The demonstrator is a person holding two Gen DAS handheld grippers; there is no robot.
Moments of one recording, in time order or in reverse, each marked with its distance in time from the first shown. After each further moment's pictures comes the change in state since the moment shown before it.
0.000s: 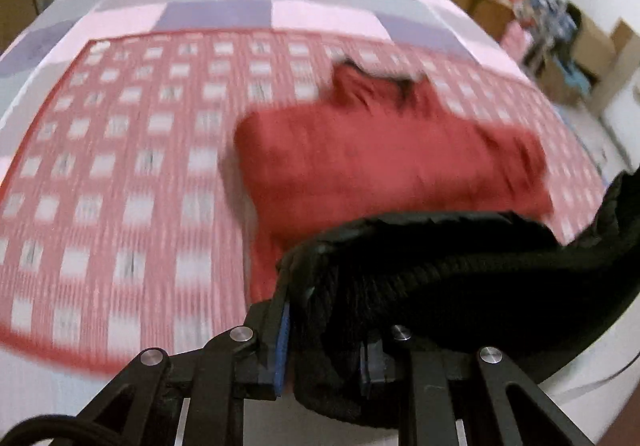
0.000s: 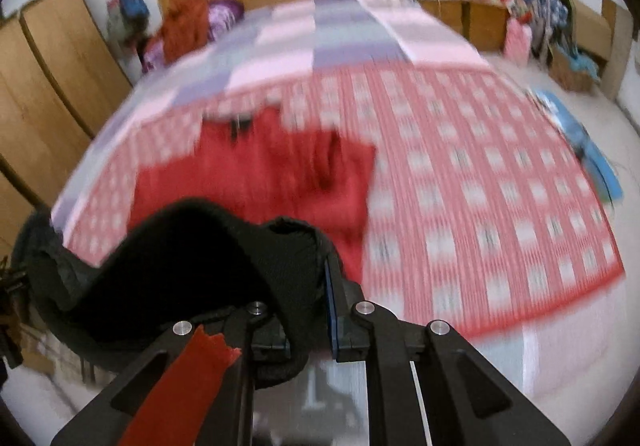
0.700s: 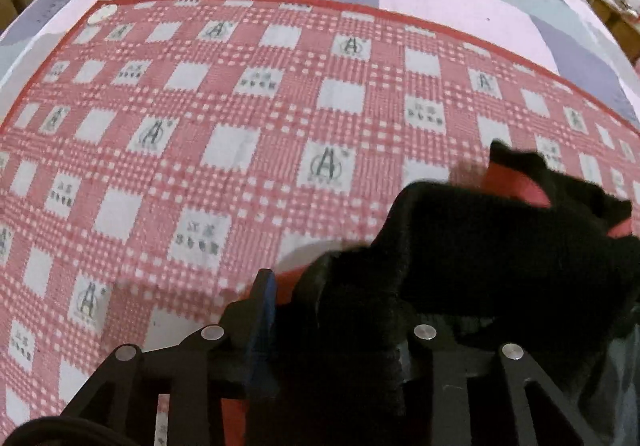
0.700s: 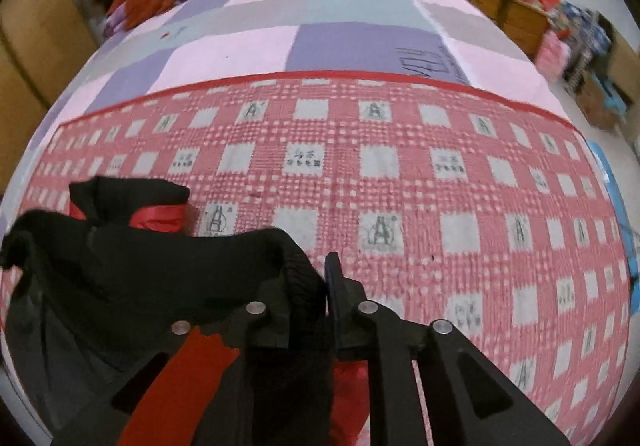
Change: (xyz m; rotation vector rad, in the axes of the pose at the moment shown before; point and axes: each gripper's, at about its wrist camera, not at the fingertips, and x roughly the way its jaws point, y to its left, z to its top) left arm 0.237 0.031 0.161 -0.204 0.130 0.251; right arm 0.305 -0.005 0.203 -0.133 0.189 -0.079
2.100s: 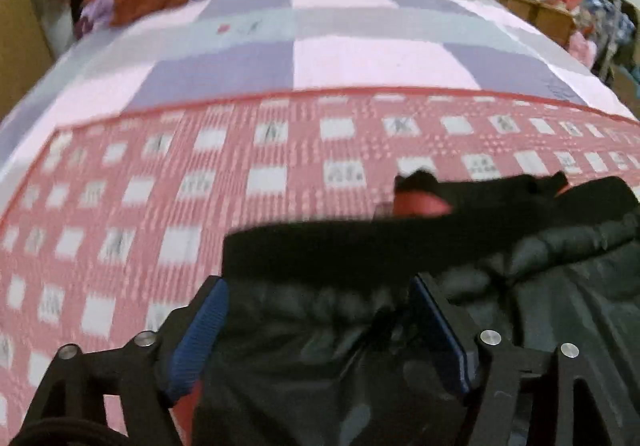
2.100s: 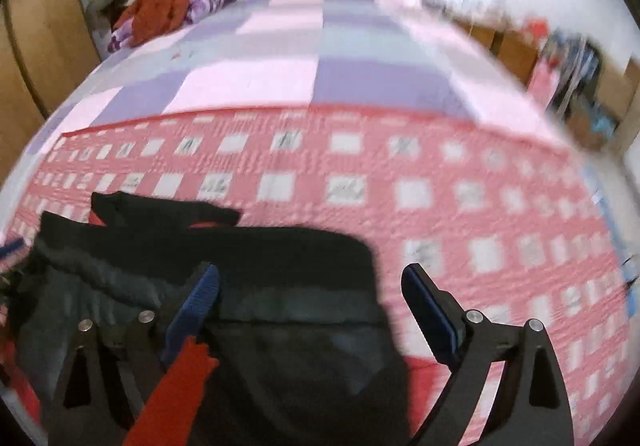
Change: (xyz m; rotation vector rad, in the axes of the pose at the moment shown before) left arm -0.017 -0.049 -0.019 0.279 -0.278 -0.024; right arm -0.016 0.053 -0.005 -0.018 -0.159 -0.104
